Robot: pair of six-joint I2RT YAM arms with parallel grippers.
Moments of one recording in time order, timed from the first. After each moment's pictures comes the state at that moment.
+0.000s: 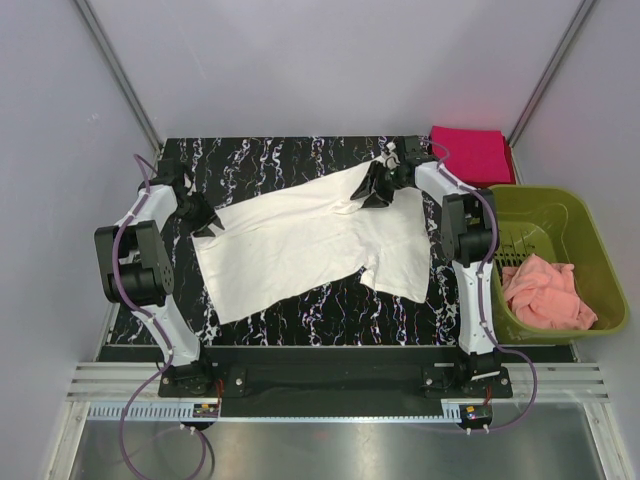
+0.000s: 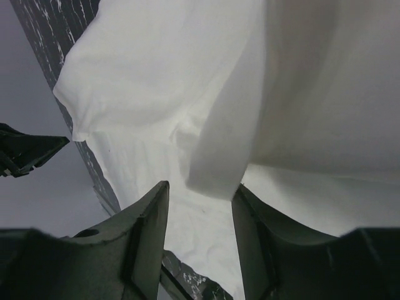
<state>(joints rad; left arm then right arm) 0.17 1.84 1.34 -0.71 0.25 -0.47 0.20 2.39 1.91 -0.54 -0.67 0.58</state>
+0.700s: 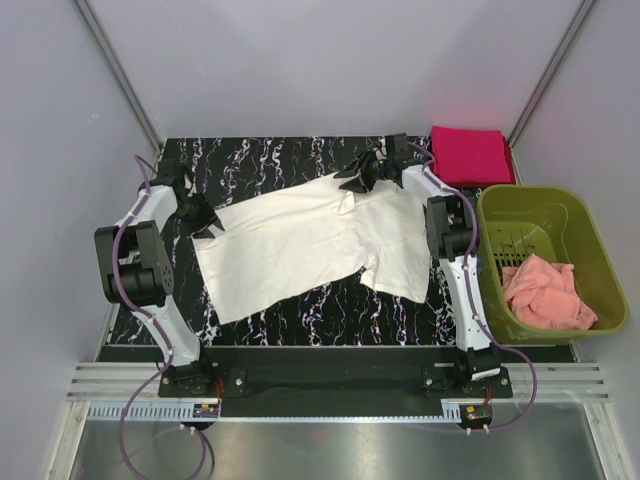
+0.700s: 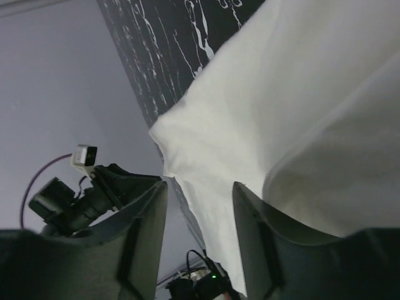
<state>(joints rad) 0.17 1.84 1.33 -0.72 0.25 -0.47 0.23 2.63 2.16 -0.22 -0.80 1.09</state>
